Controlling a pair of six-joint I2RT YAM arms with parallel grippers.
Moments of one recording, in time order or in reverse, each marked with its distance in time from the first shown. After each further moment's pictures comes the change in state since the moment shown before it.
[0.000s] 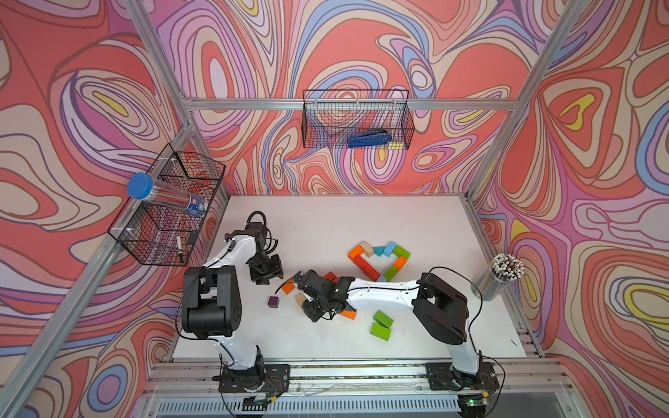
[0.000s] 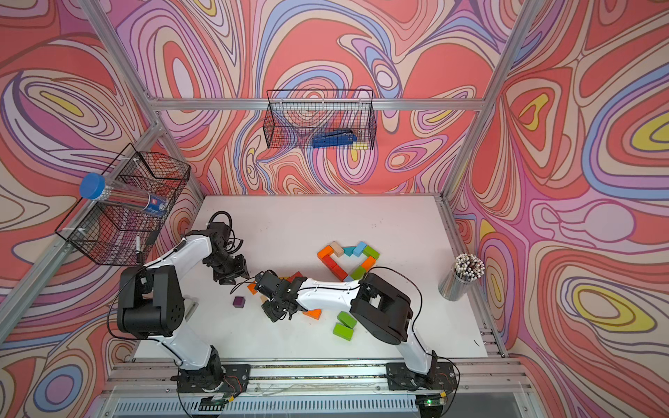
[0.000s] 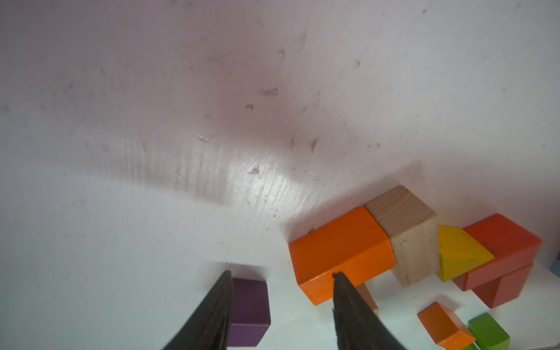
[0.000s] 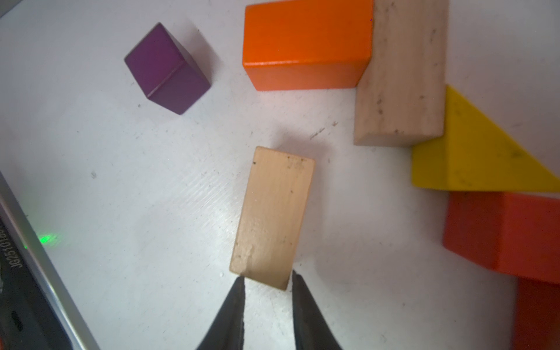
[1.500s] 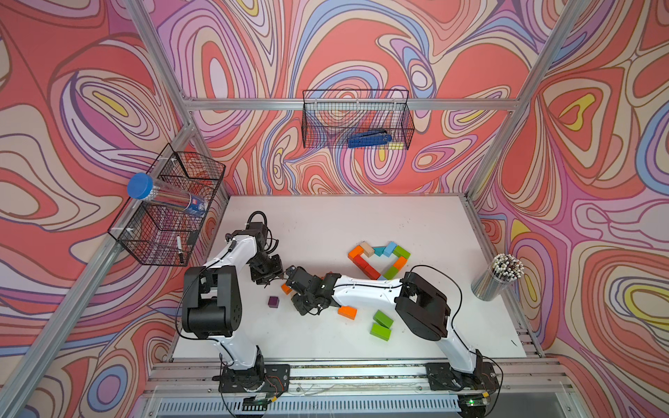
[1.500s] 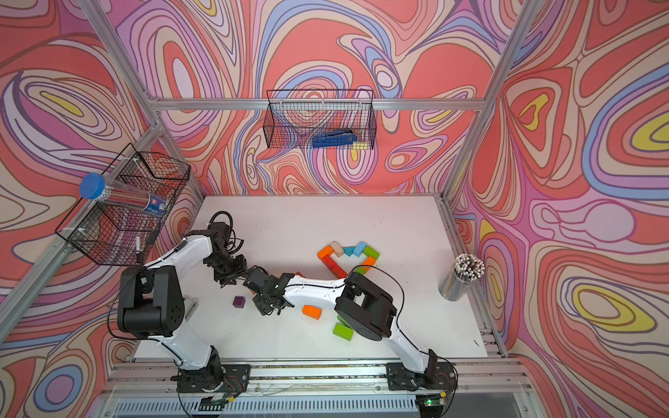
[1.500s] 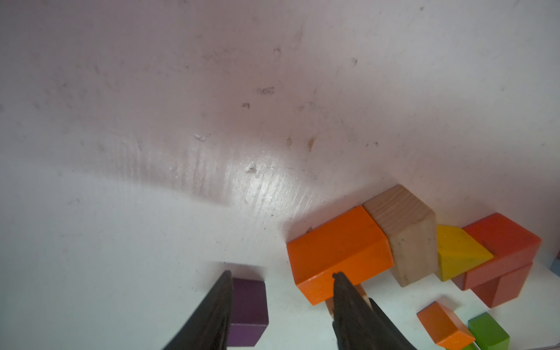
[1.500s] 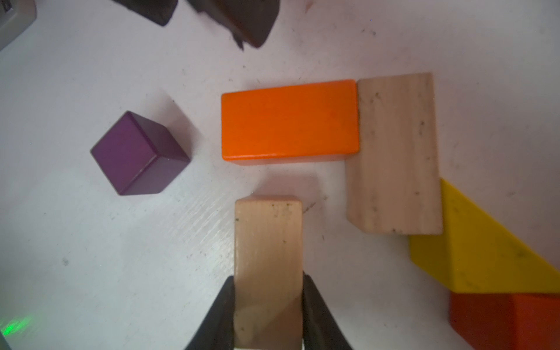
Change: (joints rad) left arm -0.006 0.000 0.000 0.000 0.000 -0.004; right arm 0.000 0.162 0.221 -0.054 0.093 0.063
